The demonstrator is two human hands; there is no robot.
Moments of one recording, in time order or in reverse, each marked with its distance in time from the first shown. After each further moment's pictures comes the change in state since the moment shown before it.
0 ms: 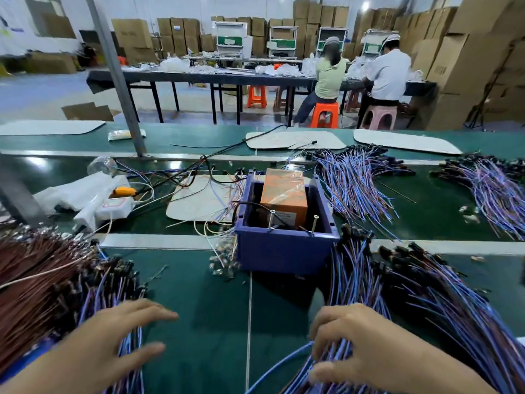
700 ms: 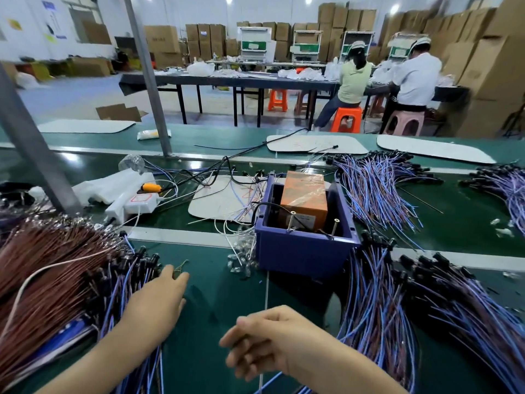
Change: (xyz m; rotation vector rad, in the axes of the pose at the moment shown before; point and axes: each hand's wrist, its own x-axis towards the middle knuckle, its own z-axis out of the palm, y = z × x) left_hand 0.049 -0.030 0.044 0.463 0.197 -0.524; right_hand 0.068 -0.072 0.046 1.172 -0.184 0.272
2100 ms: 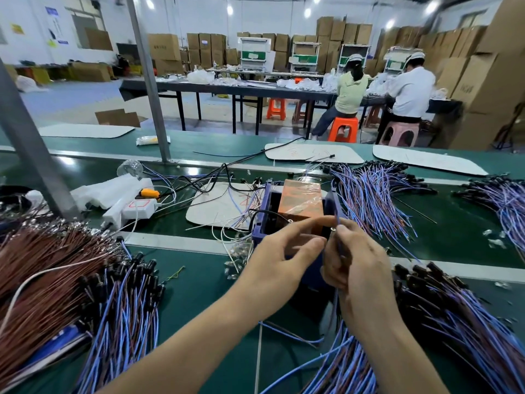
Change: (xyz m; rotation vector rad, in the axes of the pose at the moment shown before) left_hand -0.011 0.144 -0.108 -1.421 0.050 0.471; right_hand -0.025 -0.050 -0.042 0.227 0.684 -0.836
